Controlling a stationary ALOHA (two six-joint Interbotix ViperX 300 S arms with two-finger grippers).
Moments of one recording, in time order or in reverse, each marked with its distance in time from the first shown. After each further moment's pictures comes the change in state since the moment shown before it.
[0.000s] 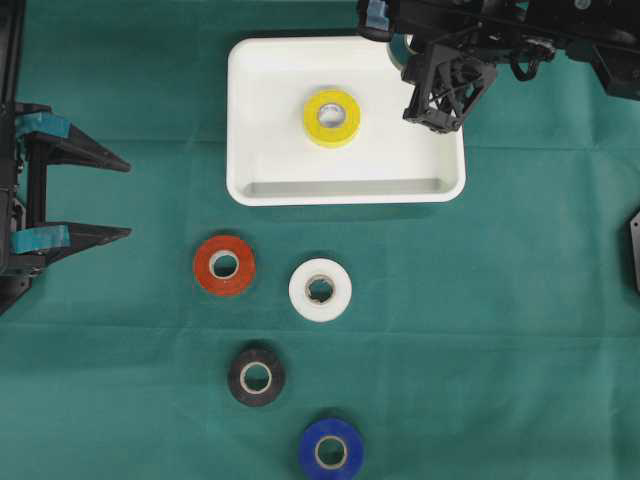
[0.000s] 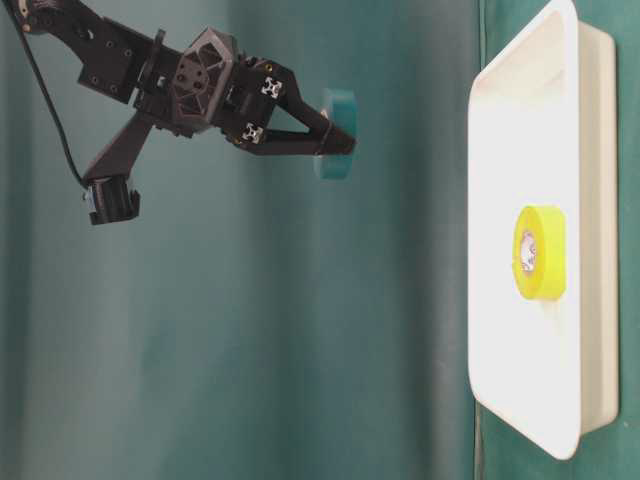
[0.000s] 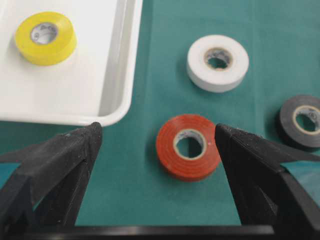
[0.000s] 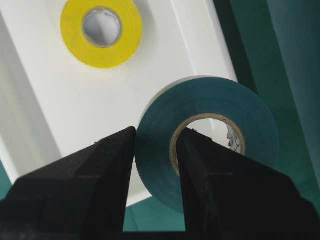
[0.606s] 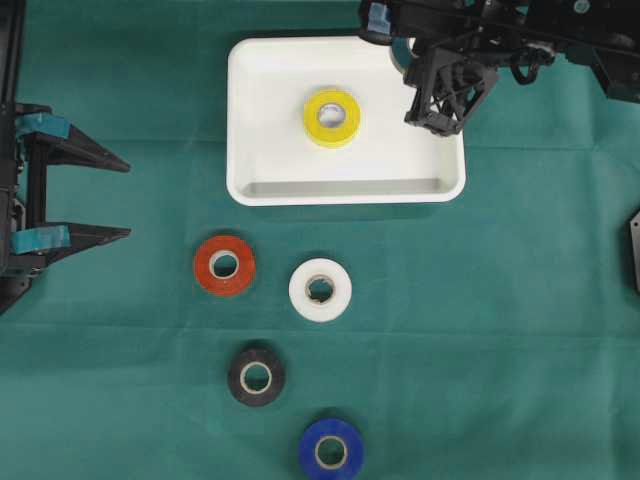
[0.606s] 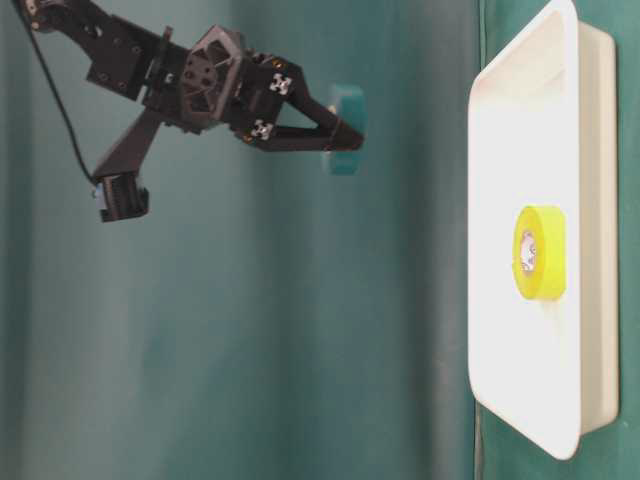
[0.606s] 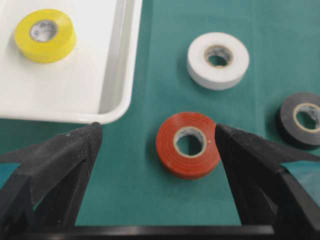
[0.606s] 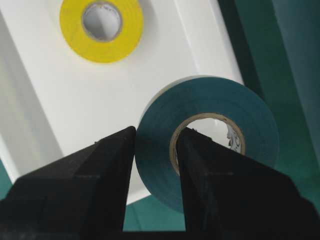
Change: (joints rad) left arm 0.000 0.000 0.000 0.000 0.006 0.000; right arm -0.002 0.002 0.029 0.000 -0.020 0.011
